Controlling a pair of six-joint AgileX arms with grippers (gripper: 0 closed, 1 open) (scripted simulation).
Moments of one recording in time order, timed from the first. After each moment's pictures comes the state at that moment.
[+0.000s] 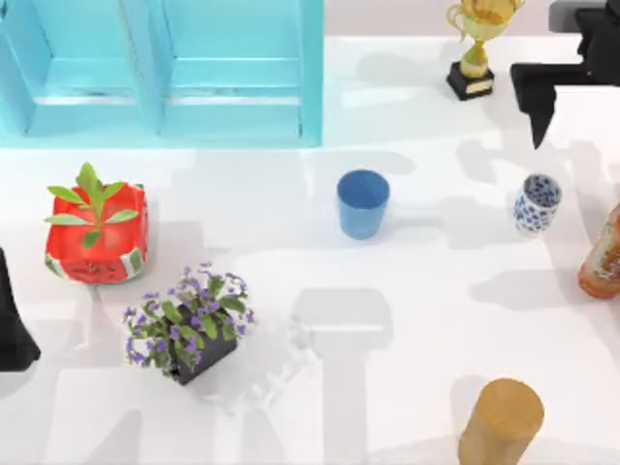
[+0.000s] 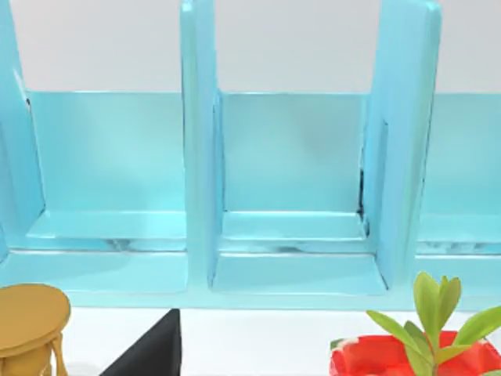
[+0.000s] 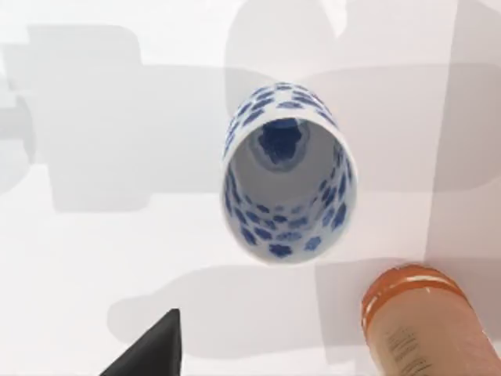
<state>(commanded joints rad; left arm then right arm) 0.00 0.00 0.00 0.00 0.00 0.00 0.15 2.25 2.14 -1.46 0.00 0.18</state>
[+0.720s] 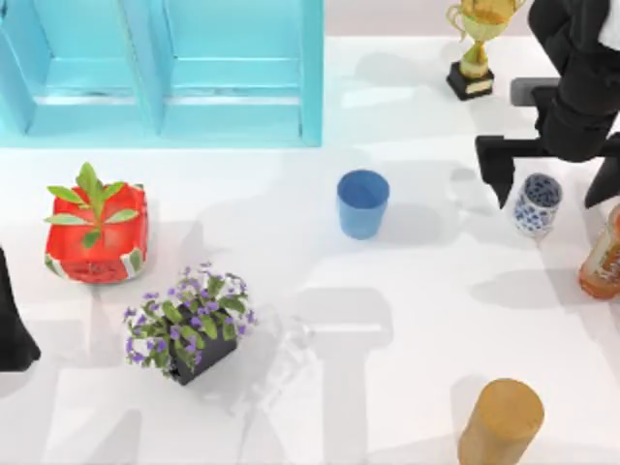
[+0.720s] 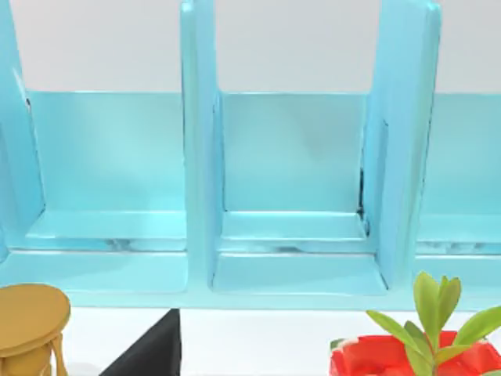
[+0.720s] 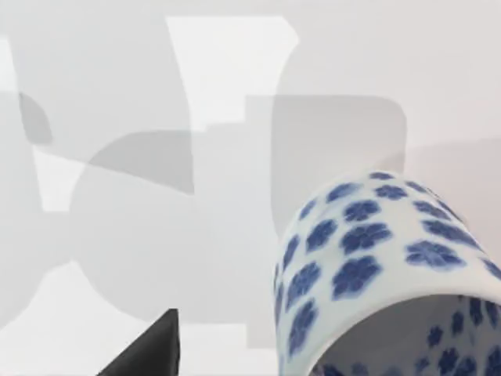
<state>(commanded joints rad) 0.00 0.00 0.00 0.00 0.00 0.00 0.18 2.28 1.82 -1.12 0.01 0.20</state>
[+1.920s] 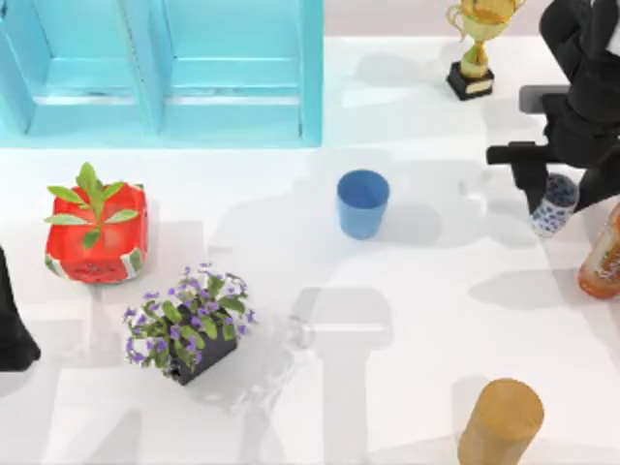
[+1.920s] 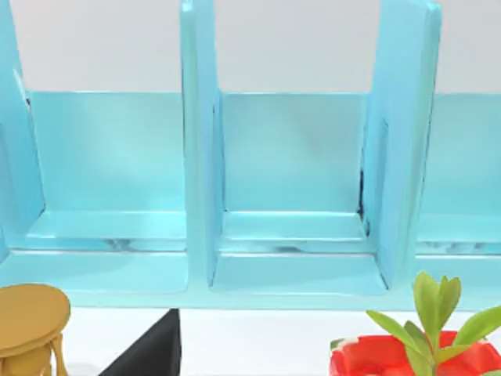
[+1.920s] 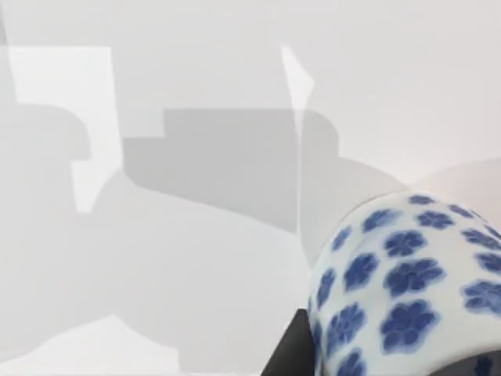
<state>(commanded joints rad) 0.00 0.00 0.00 0.00 0.00 0.00 0.16 2.28 1.80 -1.08 0.00 0.18</state>
